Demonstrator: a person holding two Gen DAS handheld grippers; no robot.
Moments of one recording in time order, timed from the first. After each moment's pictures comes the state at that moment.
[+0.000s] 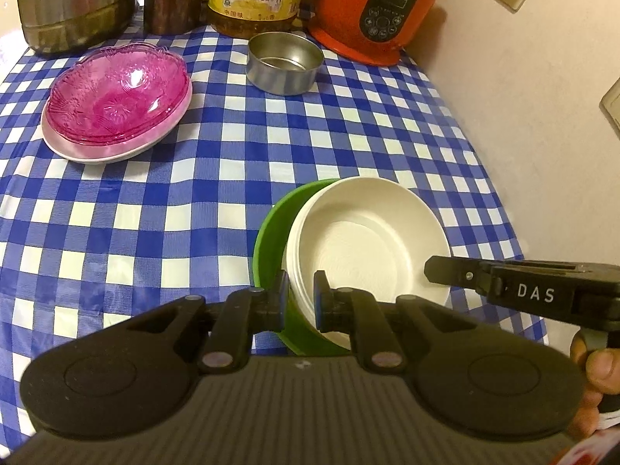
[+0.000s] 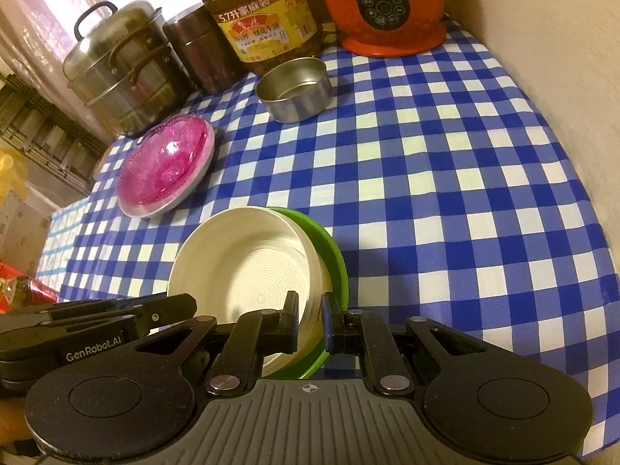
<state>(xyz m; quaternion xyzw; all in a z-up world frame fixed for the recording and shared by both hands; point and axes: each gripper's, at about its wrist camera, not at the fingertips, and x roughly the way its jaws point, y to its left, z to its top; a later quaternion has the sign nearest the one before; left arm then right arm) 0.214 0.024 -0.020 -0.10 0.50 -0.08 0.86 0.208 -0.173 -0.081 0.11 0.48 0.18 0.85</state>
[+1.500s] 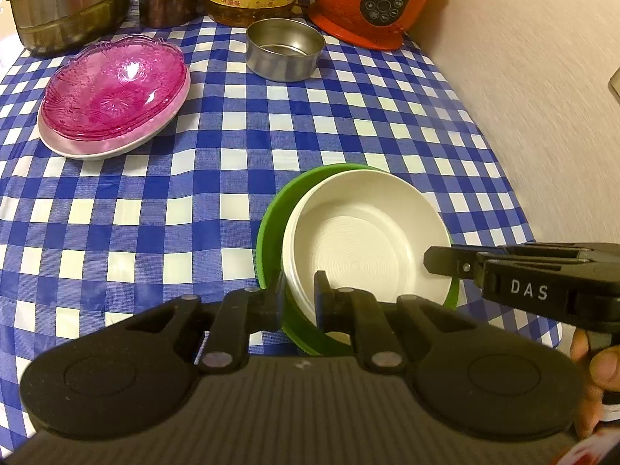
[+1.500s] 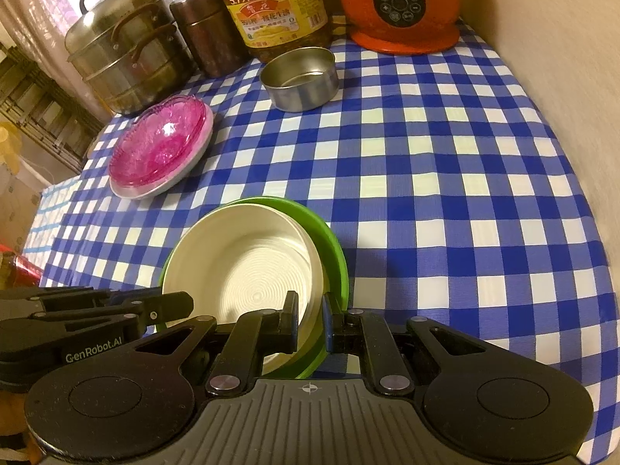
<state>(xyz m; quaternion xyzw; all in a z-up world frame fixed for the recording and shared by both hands) 0.219 0.016 -0.031 -0.08 0.51 -0.07 0.85 0.216 -0.163 -0.090 0.07 0.49 0.18 0.85</state>
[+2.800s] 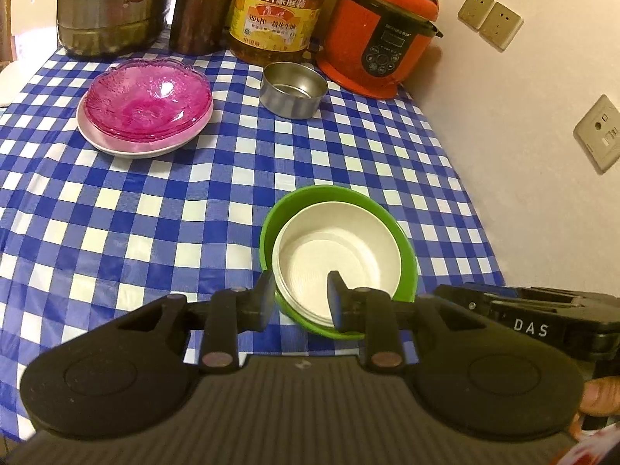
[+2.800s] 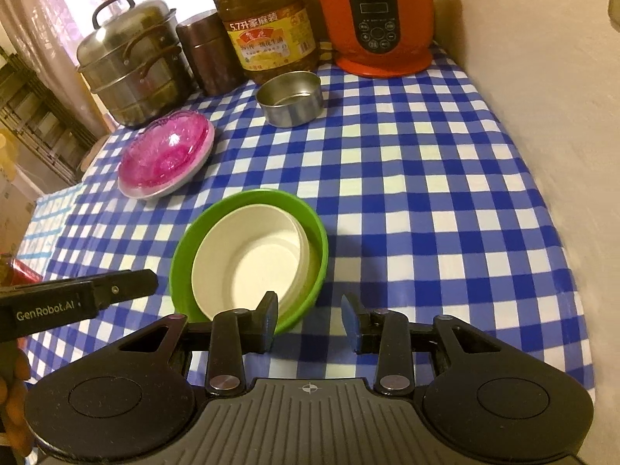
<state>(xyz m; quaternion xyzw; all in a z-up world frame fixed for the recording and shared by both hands) 0.161 0.038 0.011 -0.14 0.46 -0.07 0.88 0.148 -0.177 -0.064 0.06 0.45 0.16 0.88</state>
